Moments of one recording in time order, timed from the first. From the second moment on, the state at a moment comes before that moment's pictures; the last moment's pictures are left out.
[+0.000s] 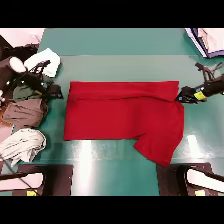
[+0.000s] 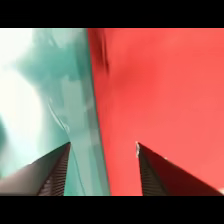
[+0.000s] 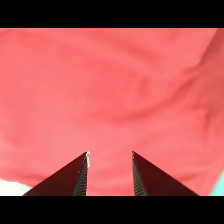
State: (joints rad) left arm 0.05 -1.38 1.22 1.26 -1.31 -1.40; right arm -0.29 -1.26 1.12 -1.09 1.39 1.35
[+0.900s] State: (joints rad) left arm 0.00 -1.09 0.58 1.06 -1.19 -1.43; right arm -0.40 -1.00 0.92 -0.98 1.39 1.28
